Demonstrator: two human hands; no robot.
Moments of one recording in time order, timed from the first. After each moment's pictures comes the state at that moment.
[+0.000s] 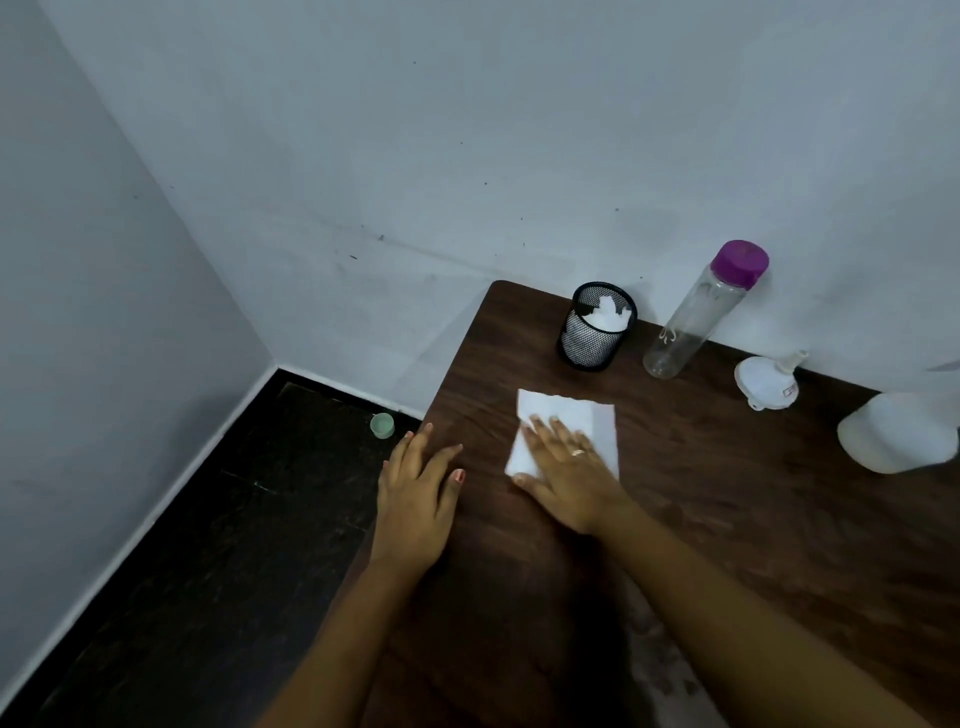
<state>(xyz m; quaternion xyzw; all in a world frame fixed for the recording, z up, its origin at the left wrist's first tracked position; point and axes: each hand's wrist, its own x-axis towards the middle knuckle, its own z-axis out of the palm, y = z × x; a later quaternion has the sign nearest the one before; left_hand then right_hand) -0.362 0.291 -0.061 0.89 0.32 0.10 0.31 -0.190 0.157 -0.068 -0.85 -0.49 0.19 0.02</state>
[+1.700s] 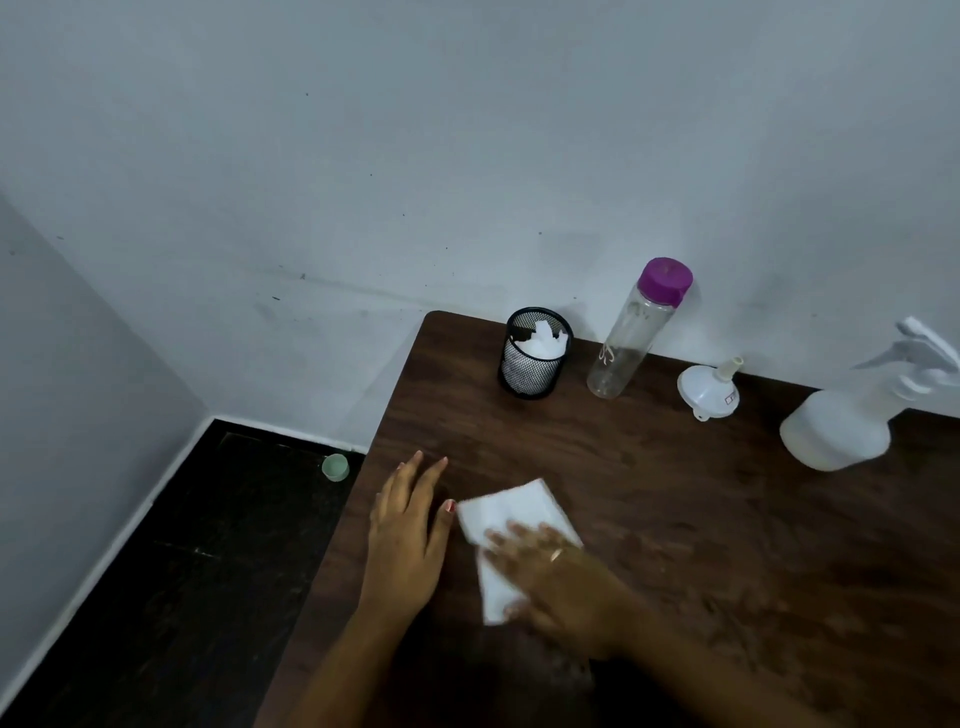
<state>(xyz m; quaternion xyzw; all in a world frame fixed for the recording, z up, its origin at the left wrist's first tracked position) -0.309 0.276 -0.069 0.88 0.28 0.12 0.37 -0.203 0.087 -0.081 -0.78 -0.60 0.15 0.04</state>
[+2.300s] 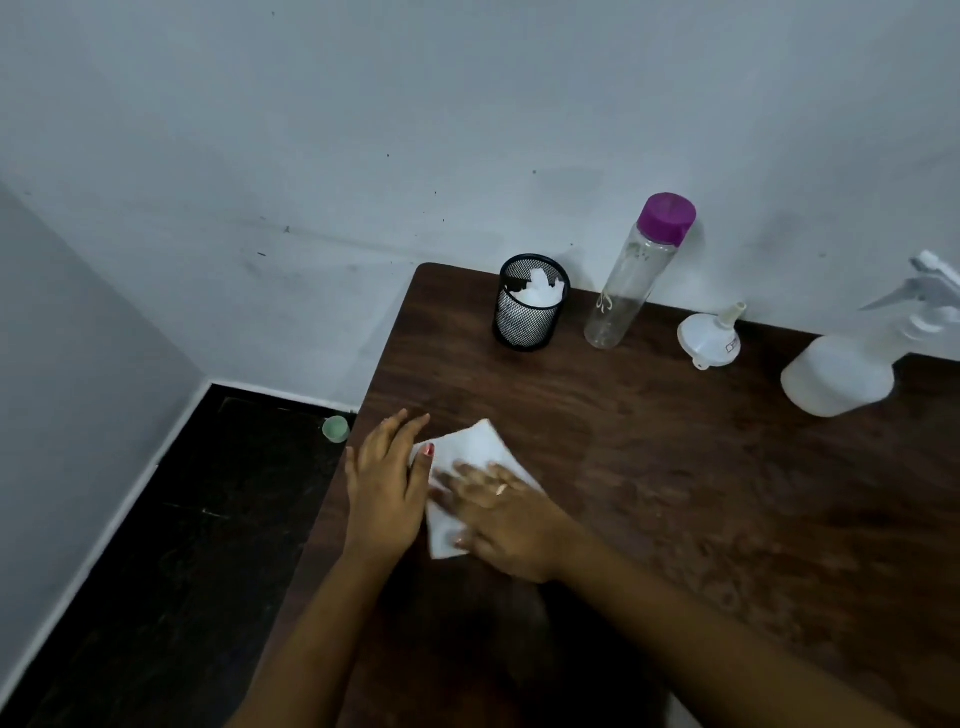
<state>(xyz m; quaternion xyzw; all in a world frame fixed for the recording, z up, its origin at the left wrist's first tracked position) -0.312 0.286 -0.072 0.88 0.30 0.12 0.34 -0.217 0.139 -0.077 -0.76 -0.61 0.21 0.07</state>
